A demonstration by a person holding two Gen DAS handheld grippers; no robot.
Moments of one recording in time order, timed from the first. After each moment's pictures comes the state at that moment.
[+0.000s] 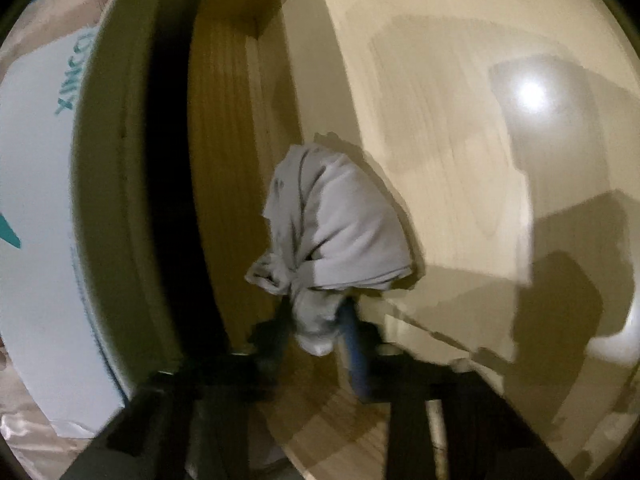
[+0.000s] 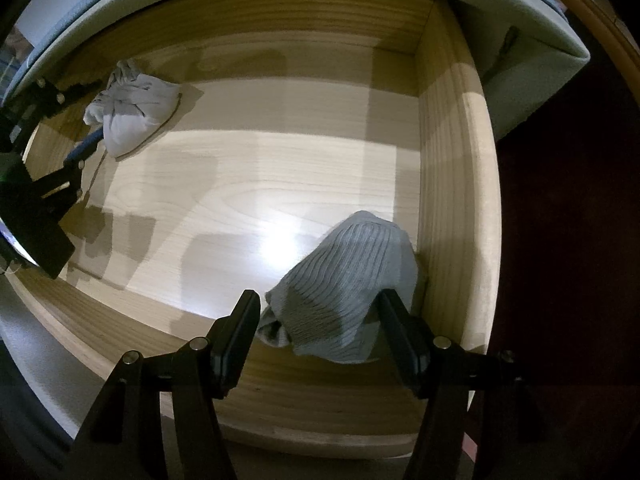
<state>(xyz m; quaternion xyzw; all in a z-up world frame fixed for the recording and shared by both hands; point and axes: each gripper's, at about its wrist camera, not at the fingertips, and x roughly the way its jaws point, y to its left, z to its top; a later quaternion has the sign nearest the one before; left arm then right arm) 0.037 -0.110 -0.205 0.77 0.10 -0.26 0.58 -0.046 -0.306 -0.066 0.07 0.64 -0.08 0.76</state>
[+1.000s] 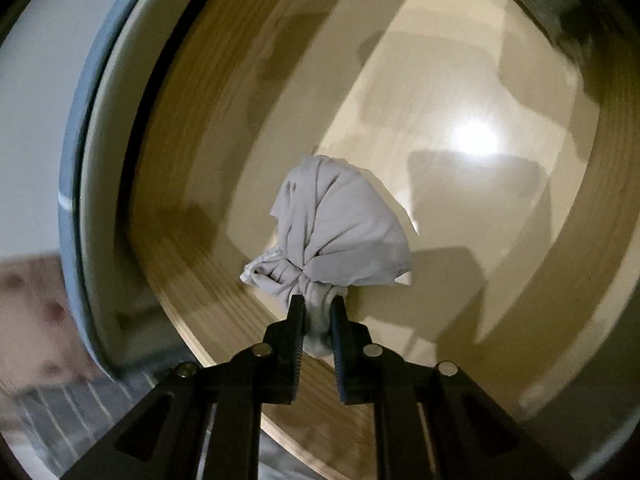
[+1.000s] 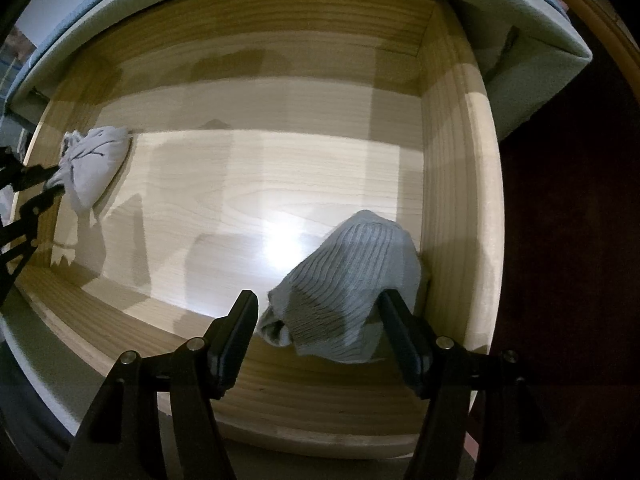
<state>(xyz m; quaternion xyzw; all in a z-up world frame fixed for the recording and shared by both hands) 0.072 -0.106 -0.139 0.57 0.47 -0.24 0.63 -0.042 -0.305 -0.067 0.08 0.64 -0.07 0.76</state>
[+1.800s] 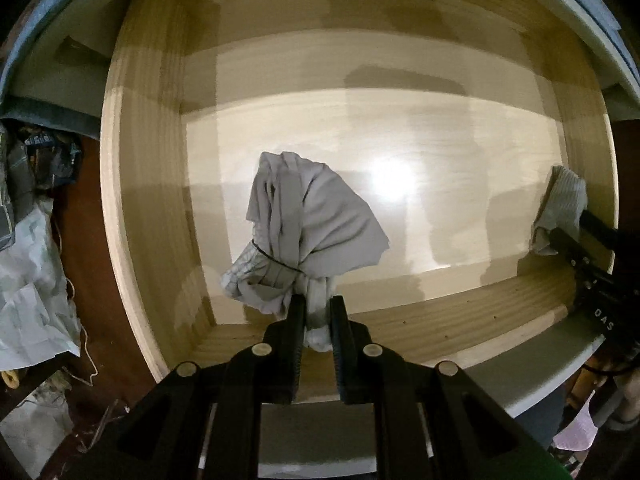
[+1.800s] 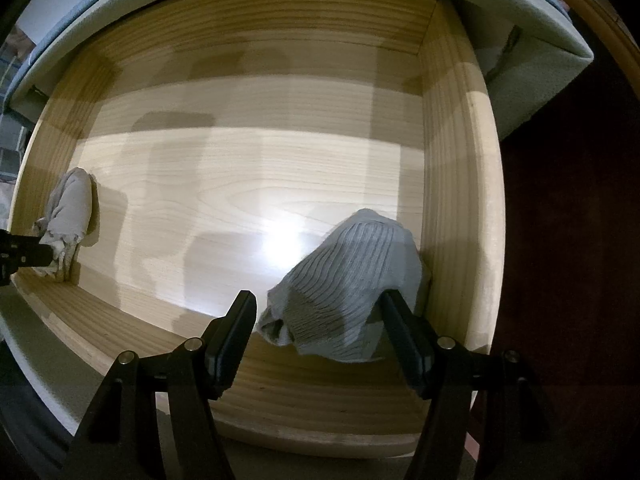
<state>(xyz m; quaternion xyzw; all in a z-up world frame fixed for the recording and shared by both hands) 0.130 -0.067 -0.125 0.16 0.74 -0.14 0.64 -0.040 -0.301 -0.068 0.07 0.64 -0.07 0.76</state>
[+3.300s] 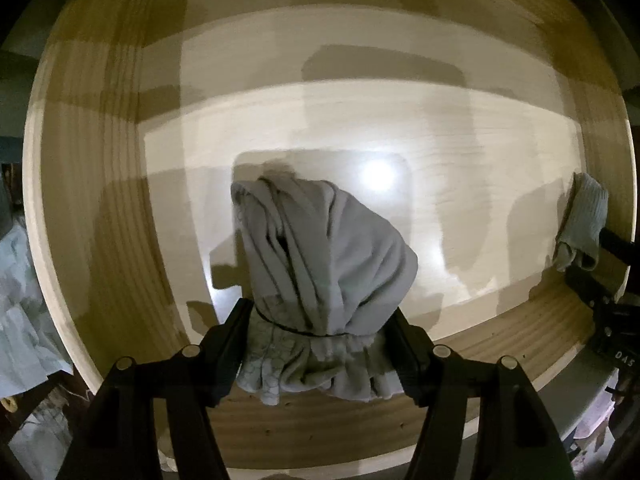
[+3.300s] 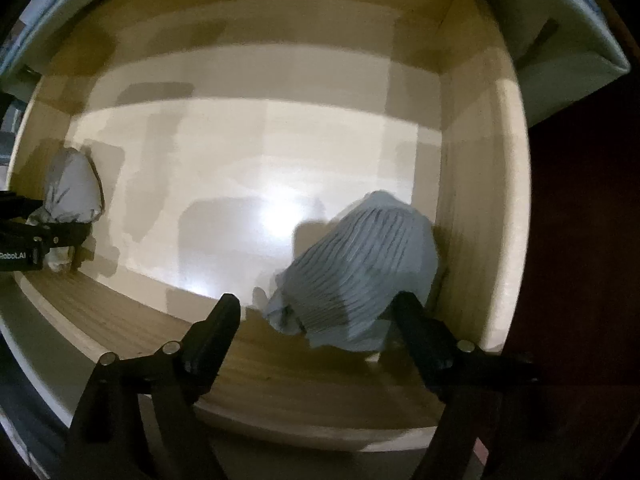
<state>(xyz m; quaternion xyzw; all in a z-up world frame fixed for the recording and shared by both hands) 0.132 -0.051 -0.157 0.15 0.75 -0.17 0.62 -0.023 -0.291 -0.078 0.07 0.70 -0.06 0.71</state>
